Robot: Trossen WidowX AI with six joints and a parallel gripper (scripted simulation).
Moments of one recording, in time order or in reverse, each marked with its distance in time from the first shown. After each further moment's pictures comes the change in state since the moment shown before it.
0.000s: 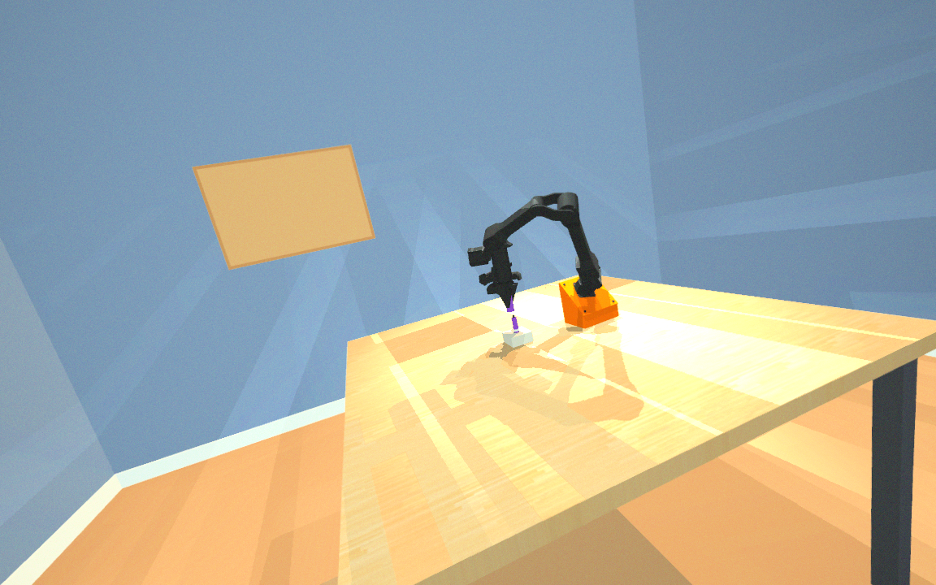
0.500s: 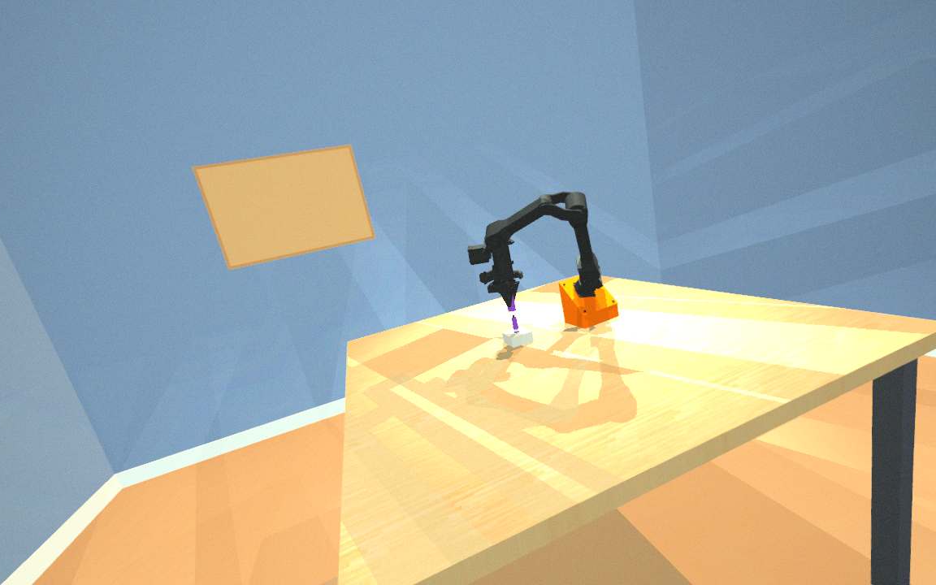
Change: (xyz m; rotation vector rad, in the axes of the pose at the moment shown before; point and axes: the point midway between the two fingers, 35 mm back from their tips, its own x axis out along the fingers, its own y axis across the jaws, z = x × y) arm -0.011 0.029 -0.017 -0.005 -0.003 0.004
